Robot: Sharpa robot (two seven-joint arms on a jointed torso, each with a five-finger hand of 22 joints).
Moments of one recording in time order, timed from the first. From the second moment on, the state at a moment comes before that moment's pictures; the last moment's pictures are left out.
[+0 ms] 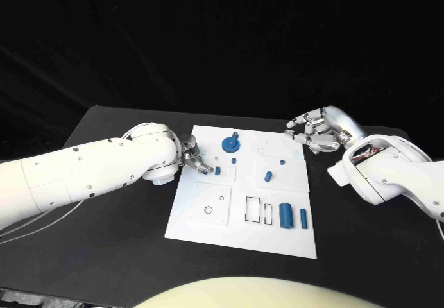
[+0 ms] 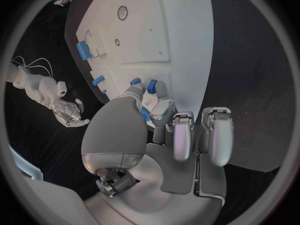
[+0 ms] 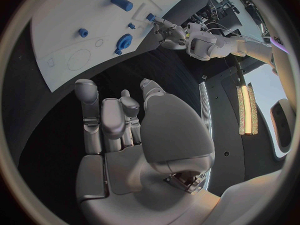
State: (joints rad) left arm 1.20 -0.76 -0.01 1.51 -1.17 0.03 -0.69; left_hand 1.13 -0.14 0.11 0.29 0.43 1.12 0.01 0.36 0.70 1.41 -0.06 1.13 1.07 1.47 -0.10 1.57 1.31 0.01 1.47 0.03 1.56 1.31; right arm 1.26 -0.95 -0.13 1.66 -0.97 -0.59 -0.03; right_hand 1.34 -0.09 0.07 0.29 0.40 0.97 0.13 0.15 0.23 1.20 0.05 1.13 1.05 1.46 -0.02 1.15 1.09 0.14 1.21 0.09 0.83 1.08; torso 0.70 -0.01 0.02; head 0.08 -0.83
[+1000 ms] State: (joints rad) left arm 1.22 -0.79 0.01 1.52 -1.07 -0.16 -0.63; left_hand 1.12 -0.13 0.01 0.29 0.43 1.03 0.06 0.32 0.68 1.23 -0.01 0.84 0.77 1.47 -0.07 1.48 1.31 0.06 1.39 0.03 1.39 1.30; right arm 1.26 -0.95 -0.13 1.66 -0.97 -0.59 -0.03; right_hand 1.34 -0.09 0.07 0.29 0.40 0.98 0.13 0.15 0.23 1.20 0.05 1.13 1.05 1.46 -0.02 1.15 1.09 0.14 1.21 0.09 0.83 1.08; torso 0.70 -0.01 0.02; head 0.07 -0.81
